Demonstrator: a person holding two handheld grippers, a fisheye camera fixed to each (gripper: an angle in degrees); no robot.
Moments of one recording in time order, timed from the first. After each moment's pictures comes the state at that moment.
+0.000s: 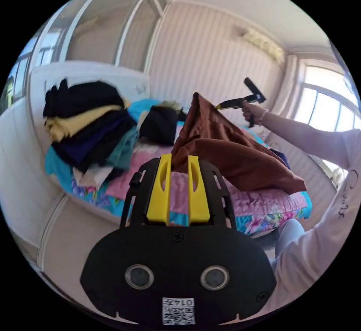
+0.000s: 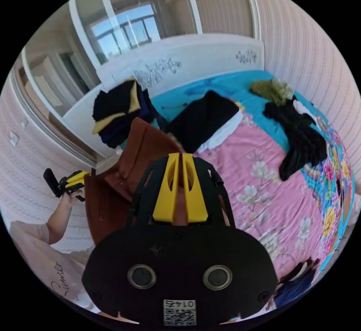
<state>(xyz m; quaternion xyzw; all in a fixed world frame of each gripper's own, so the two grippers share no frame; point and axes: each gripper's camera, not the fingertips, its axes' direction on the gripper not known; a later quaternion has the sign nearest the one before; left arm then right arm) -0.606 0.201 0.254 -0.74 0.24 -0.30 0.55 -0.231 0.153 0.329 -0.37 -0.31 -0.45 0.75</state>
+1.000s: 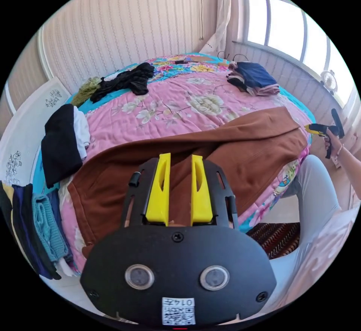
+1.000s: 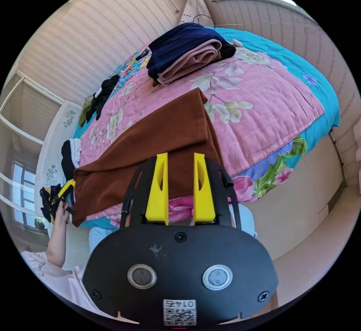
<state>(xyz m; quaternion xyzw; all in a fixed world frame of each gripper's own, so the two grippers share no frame) -0.197 0.193 0.346 -0.69 0.55 -0.11 0.46 0.468 0.126 0.143 -0.28 0.04 0.11 0.95</state>
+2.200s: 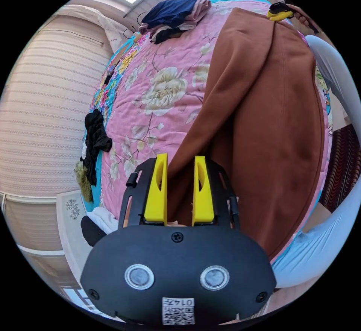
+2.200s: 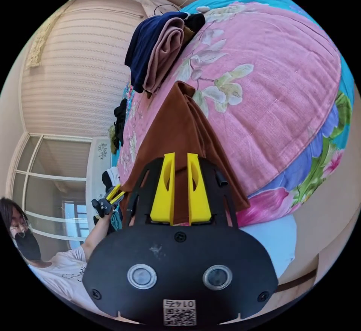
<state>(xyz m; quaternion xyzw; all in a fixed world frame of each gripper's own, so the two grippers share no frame) 0.099 0.103 0.349 -0.46 0.72 0.21 0.47 0.729 0.051 0.135 -0.27 -0.10 0.30 0.91</state>
